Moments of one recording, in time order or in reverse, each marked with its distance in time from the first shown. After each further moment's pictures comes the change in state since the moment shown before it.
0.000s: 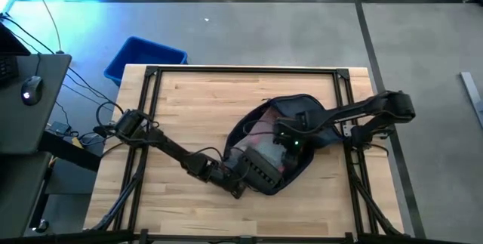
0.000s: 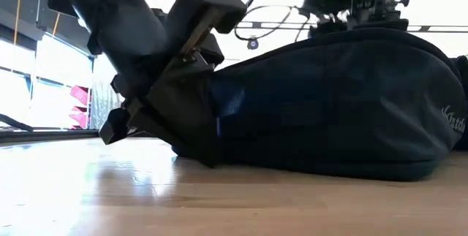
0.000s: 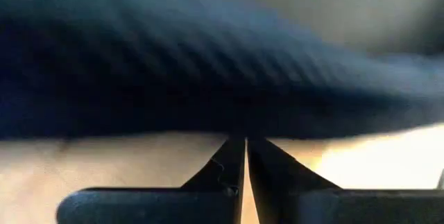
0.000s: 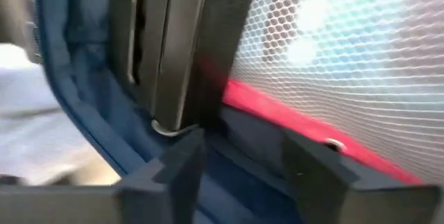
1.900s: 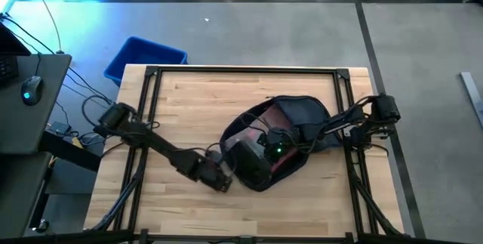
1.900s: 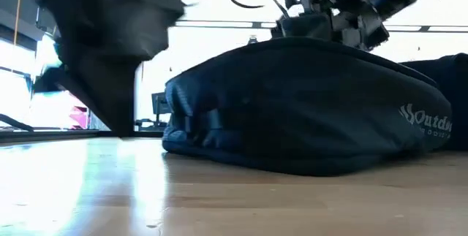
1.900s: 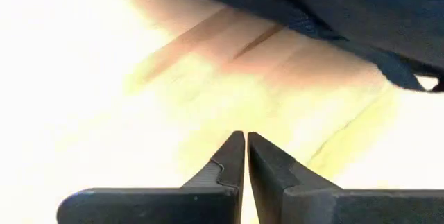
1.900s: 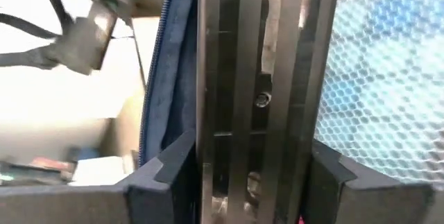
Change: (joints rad) left arm -0.055 -0.205 0.000 -0.534 -0.019 -0.236; right arm 0.113 0.187 -0.013 0.720 0.201 0.434
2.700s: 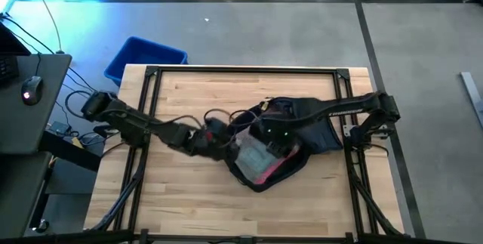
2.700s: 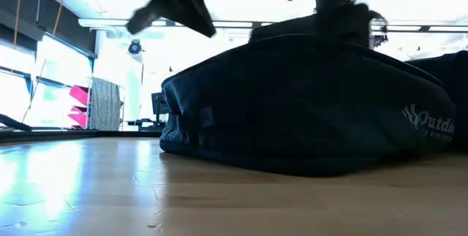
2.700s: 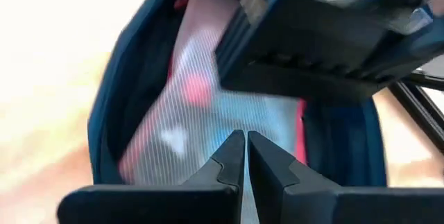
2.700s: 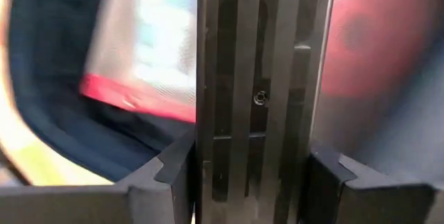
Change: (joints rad) left arm 0.215 -0.192 0.080 0.116 -0.359 0.373; right arm -0.049 -0.002 0.780 -1.564 0.367 -0.339
